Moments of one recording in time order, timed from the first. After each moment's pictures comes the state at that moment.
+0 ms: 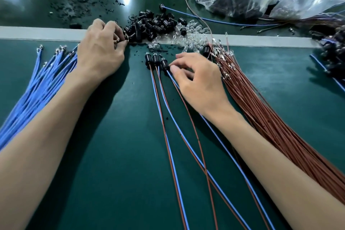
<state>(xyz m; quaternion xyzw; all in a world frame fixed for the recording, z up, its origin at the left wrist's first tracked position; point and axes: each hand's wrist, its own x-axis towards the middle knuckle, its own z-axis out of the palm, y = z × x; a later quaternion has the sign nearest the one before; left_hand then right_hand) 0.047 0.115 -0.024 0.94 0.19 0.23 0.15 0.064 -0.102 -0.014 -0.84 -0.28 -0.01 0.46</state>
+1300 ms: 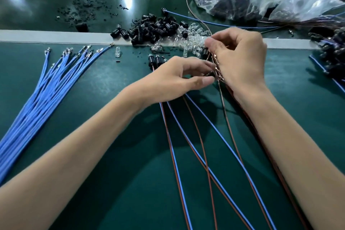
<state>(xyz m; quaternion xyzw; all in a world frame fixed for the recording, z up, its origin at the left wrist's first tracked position) 0.026 -0.003 0.005 0.79 -0.09 -0.04 0.60 0.096 -0.129 0.019 -0.85 -0.16 -0.12 0.49</state>
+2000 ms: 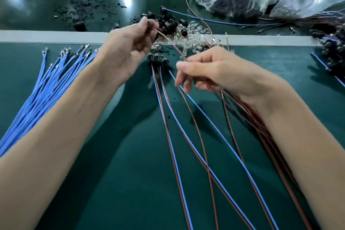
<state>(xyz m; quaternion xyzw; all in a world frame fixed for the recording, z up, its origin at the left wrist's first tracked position) 0.048 0.062 0.009 0.48 0.17 0.12 0.85 0.080 -0.134 0.037 -0.76 -0.33 0.34 0.45</state>
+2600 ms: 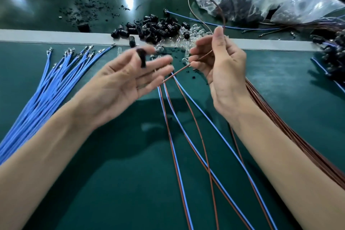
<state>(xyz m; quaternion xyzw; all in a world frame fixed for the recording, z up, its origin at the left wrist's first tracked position) -0.028 0.055 -0.003 0.50 -0.01 0.00 0.87 0.073 -0.106 0.009 -0.55 -0.13 0.11 0.82</state>
